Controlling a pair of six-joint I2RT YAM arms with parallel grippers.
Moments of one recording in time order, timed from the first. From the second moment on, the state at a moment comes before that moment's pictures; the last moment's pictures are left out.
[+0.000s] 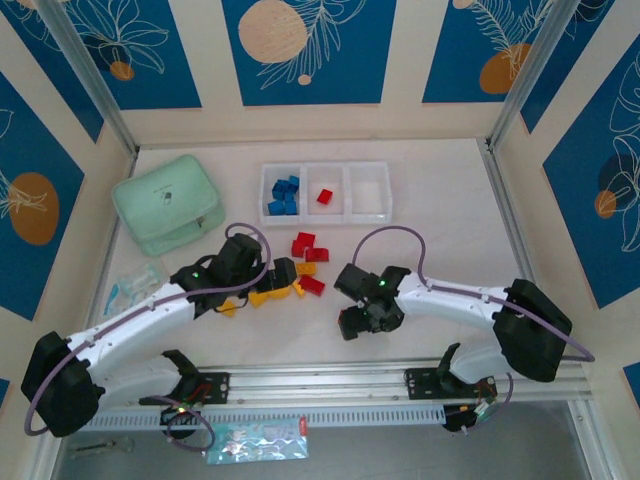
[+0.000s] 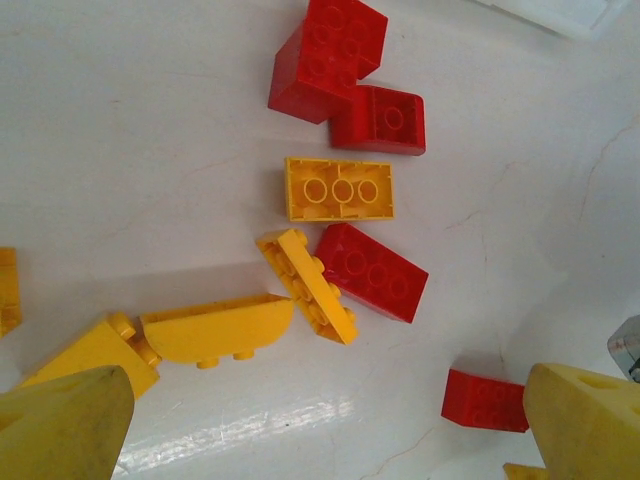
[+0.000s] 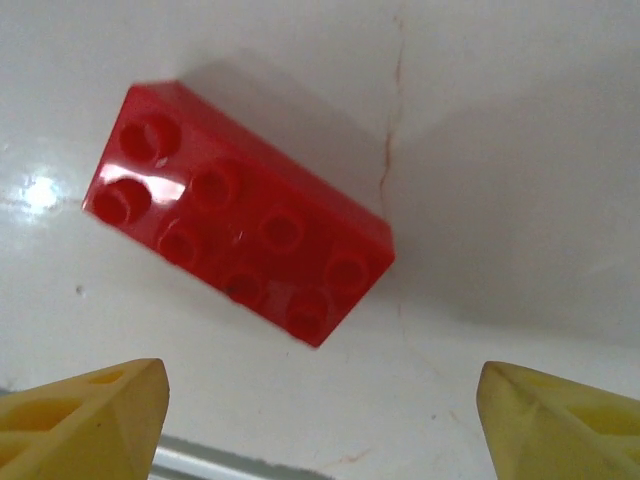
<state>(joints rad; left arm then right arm) -0.73 1.09 0.72 -0.49 0.01 -0.83 0.95 1.38 0.77 -0.85 -0.03 0.68</state>
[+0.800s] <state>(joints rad) -0.73 1.14 0.75 -0.50 -0.01 -0.83 0.86 1.58 0.85 -0.74 0.03 0.51</state>
